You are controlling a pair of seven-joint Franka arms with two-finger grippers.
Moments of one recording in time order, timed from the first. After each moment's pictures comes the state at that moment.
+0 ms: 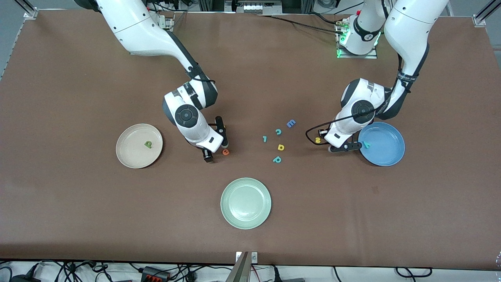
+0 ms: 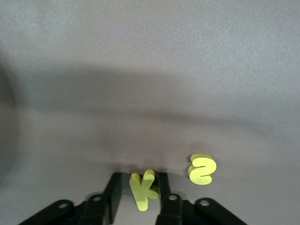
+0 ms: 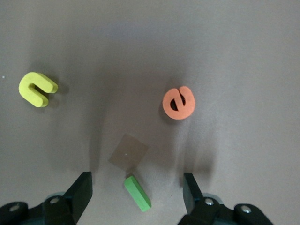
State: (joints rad) left arm -0.08 0.47 -0.25 -2.16 0.08 2.50 -0.54; right arm 0.51 0.70 0.03 -1.73 -0.04 2.45 -1.31
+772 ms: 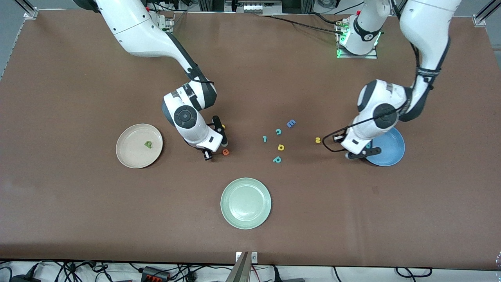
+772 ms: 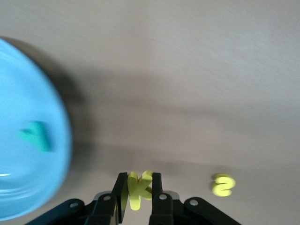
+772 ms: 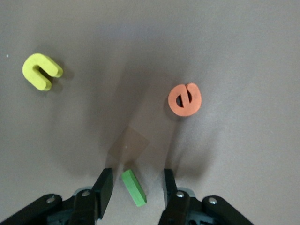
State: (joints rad) left arm 0.03 0.40 -0.24 -2.06 0.08 2.30 -0.47; right arm 0.51 0.70 0.03 -1.73 -0.04 2.45 -1.40
